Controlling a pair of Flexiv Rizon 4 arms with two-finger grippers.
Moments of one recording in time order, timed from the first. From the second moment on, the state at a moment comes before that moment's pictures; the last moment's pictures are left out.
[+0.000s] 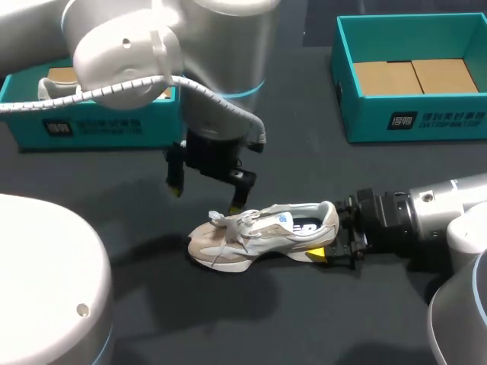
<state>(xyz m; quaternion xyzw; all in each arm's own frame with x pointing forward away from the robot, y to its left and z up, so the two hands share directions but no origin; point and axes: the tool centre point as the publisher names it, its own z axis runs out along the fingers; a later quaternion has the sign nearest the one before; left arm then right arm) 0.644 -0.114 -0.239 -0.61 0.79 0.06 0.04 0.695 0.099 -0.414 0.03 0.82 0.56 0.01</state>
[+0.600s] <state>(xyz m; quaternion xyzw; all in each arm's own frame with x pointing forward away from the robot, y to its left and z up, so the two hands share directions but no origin) 0.642 -0.147 -0.244 -0.65 0.74 0.14 0.07 0.695 0.099 -0.414 0.03 0.82 0.56 0.01</state>
